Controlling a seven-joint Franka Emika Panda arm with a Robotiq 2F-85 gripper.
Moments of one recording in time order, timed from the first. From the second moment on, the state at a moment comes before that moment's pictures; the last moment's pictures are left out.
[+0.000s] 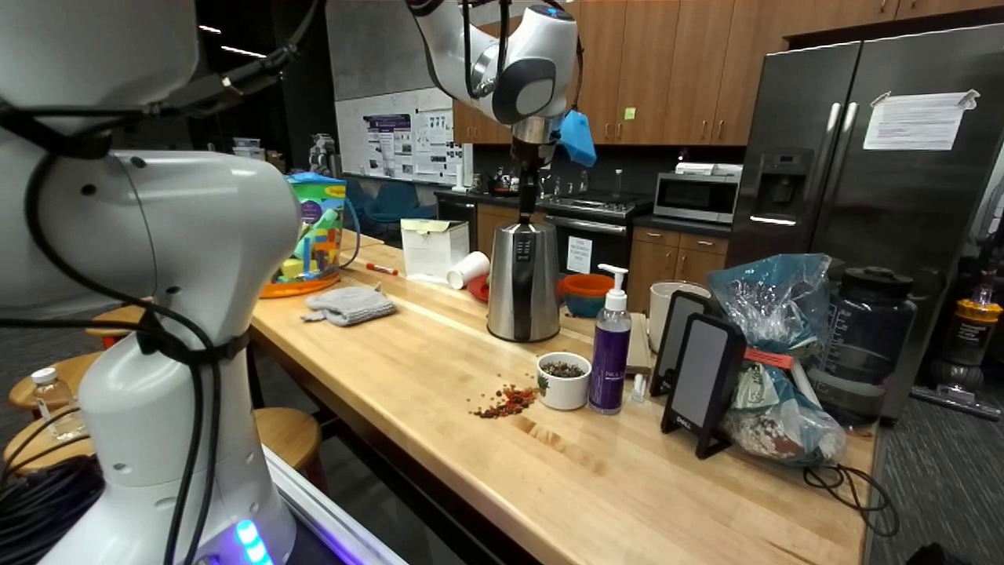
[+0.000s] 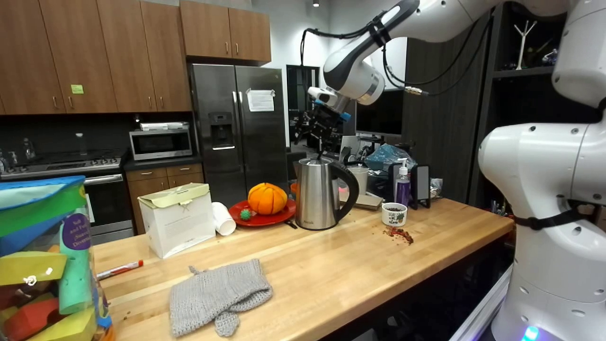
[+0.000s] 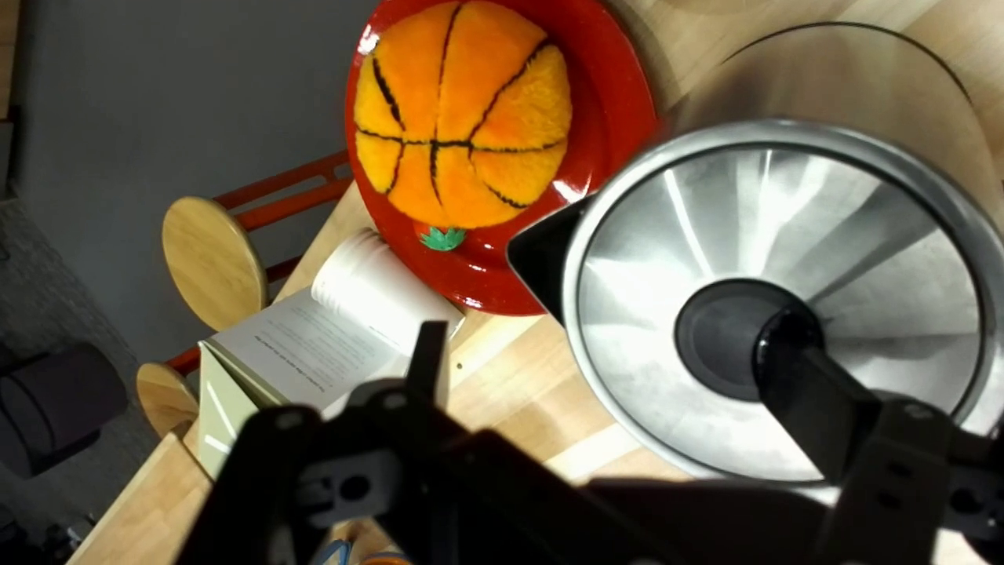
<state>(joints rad) 1.54 -0.30 -1.54 -2.21 0.16 2.60 -2.34</state>
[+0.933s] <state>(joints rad) 1.68 -0.44 -1.67 -2.12 -0.03 2.50 -2.11</state>
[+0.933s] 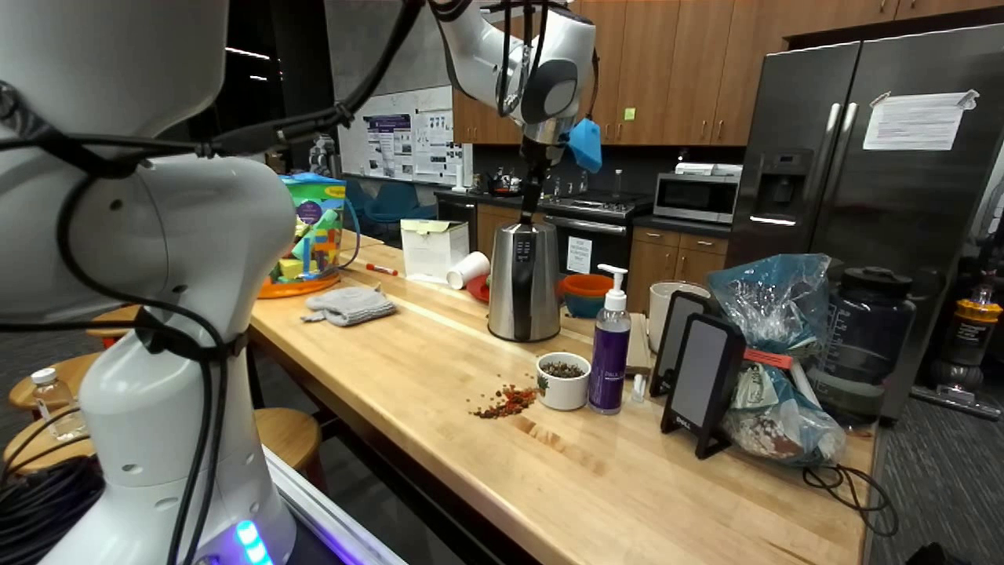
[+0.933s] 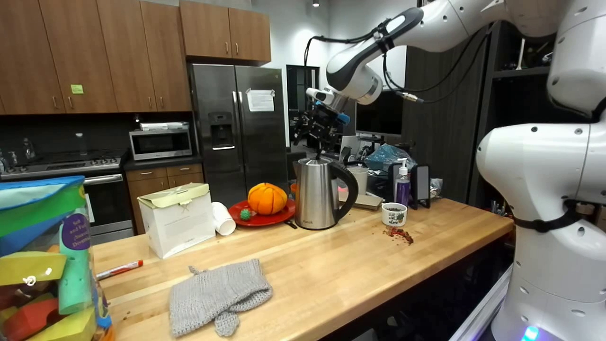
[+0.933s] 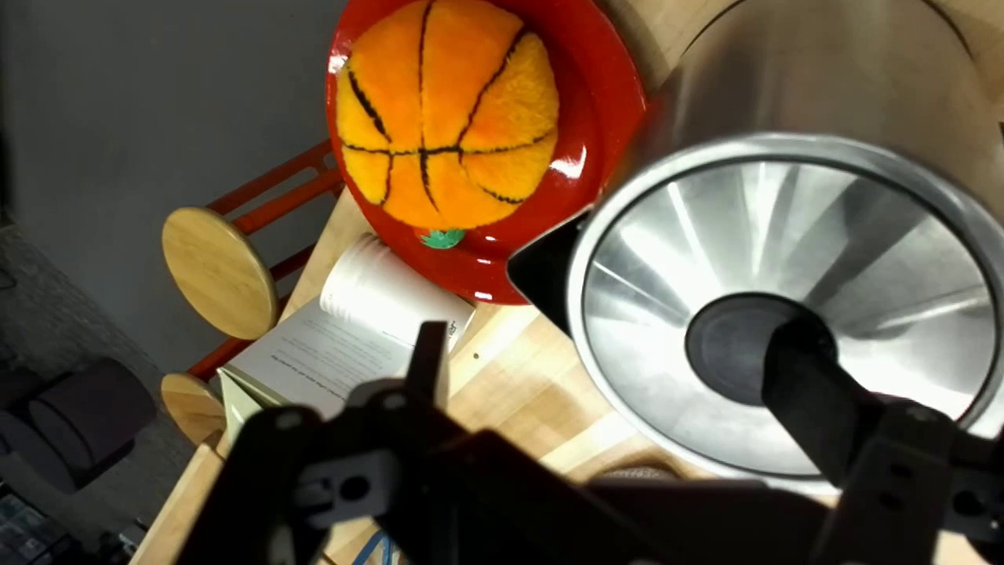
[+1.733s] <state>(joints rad) 1.42 -0.46 -1.39 -2.18 -0.06 2.50 -2.11</state>
